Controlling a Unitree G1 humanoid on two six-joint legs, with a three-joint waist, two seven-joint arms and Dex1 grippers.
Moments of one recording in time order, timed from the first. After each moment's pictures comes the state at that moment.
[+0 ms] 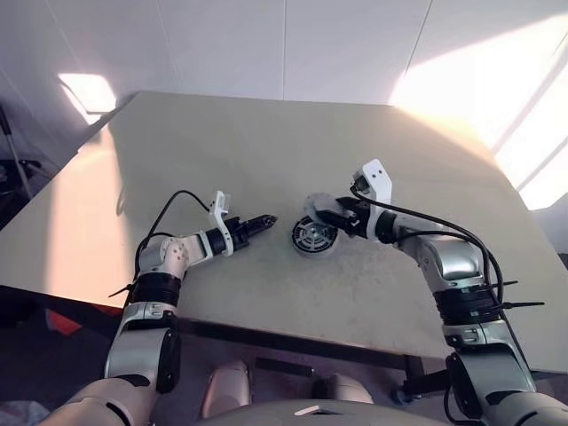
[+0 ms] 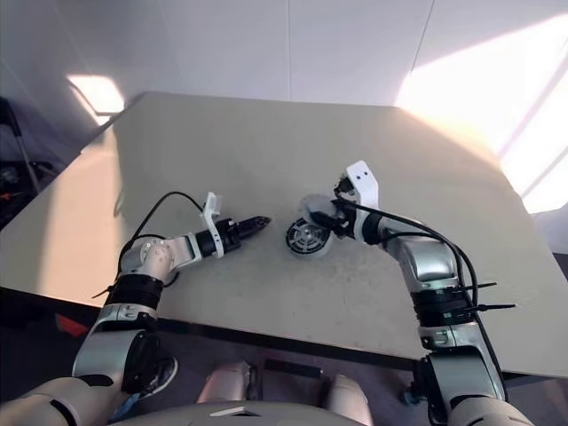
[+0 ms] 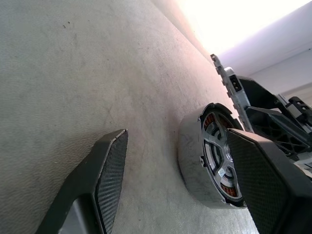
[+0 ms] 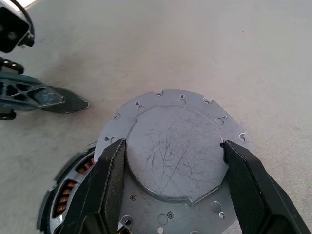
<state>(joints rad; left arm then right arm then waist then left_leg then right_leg) -0.58 0.19 0.20 0.54 -0.62 0.90 -0.72 -0.45 -0.44 0.04 0.03 0.29 0.67 0.69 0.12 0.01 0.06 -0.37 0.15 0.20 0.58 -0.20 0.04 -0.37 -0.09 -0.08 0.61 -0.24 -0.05</state>
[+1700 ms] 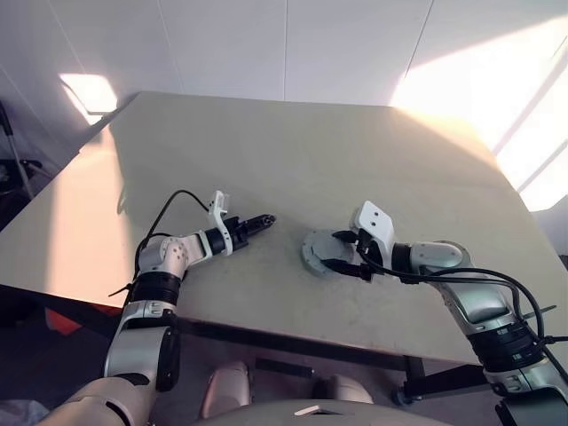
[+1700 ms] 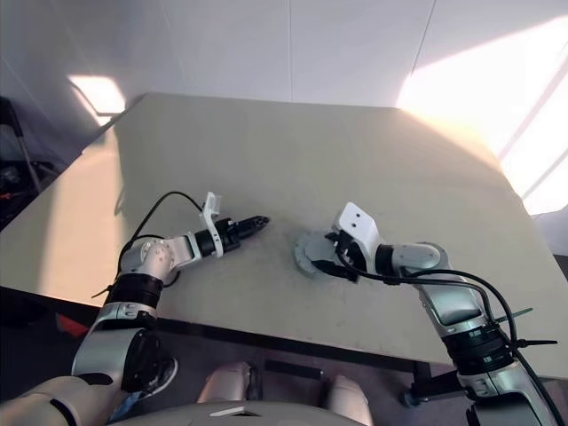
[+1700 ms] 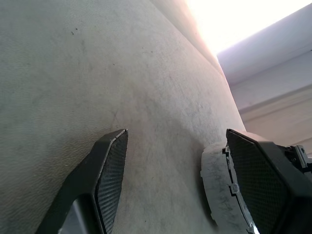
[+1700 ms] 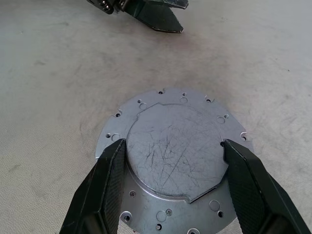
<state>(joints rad) -0.58 0.19 0.19 0.55 -0.61 0.89 -0.72 -0.23 -0.64 0.18 -0.15 0.21 0.45 0.93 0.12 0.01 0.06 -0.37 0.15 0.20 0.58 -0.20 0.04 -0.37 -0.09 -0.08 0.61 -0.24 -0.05</state>
